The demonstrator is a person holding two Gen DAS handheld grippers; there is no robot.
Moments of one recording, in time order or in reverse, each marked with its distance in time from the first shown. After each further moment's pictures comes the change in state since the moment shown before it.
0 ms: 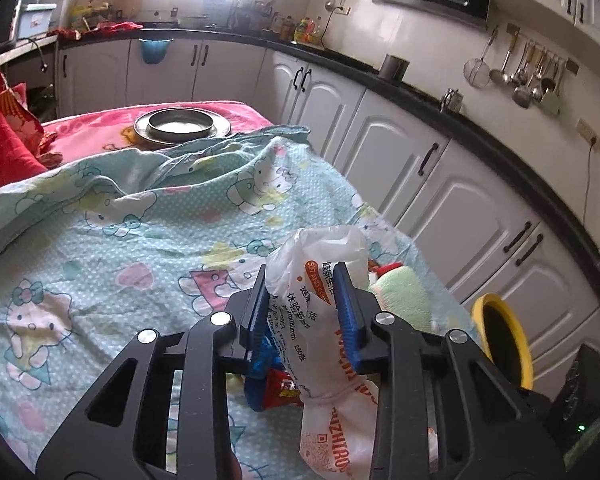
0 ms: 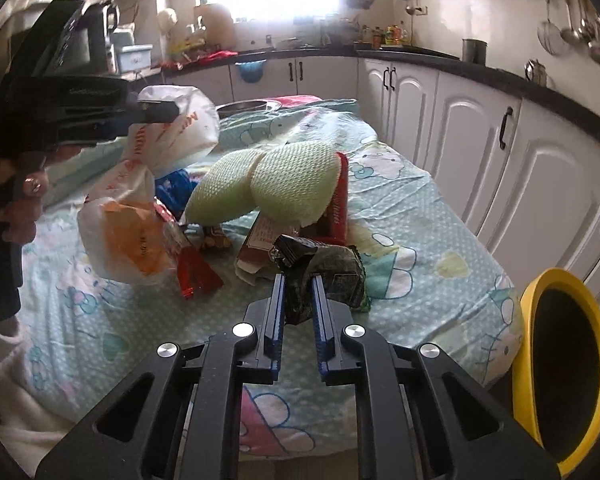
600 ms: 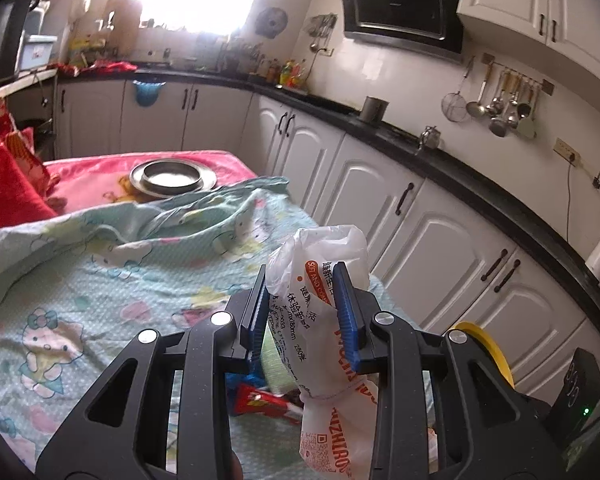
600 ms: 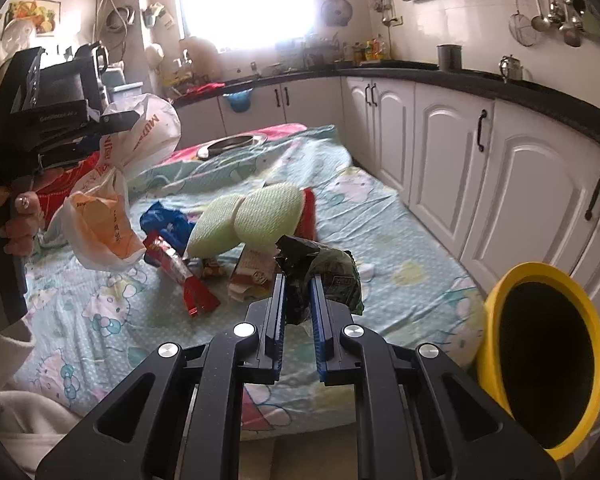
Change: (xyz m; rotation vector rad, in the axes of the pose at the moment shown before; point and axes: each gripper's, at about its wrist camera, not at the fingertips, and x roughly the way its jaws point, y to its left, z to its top) left arm -0.049 -0.034 0.013 0.039 -0.153 -0.032; right arm -0.060 -0.025 0.004 0.079 -0.089 -0.006
